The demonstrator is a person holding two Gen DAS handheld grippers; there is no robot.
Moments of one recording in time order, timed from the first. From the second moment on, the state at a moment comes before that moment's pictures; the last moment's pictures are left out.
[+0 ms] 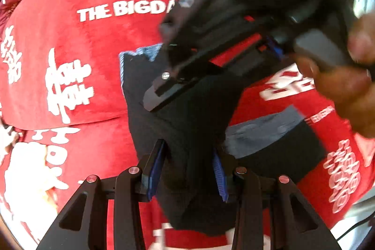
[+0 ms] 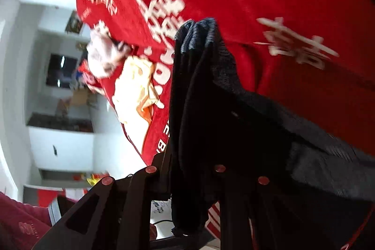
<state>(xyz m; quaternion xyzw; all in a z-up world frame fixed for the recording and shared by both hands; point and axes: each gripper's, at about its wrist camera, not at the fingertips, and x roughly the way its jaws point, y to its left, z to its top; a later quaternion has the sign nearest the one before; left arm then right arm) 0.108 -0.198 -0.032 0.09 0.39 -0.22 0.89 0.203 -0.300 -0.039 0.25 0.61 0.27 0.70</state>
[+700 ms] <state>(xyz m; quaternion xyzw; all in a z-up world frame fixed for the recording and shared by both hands) 0.030 -0.408 -0.094 0.22 0.43 -0.36 0.80 0.060 -0.542 -0.100 0.39 0.56 0.14 0.72</state>
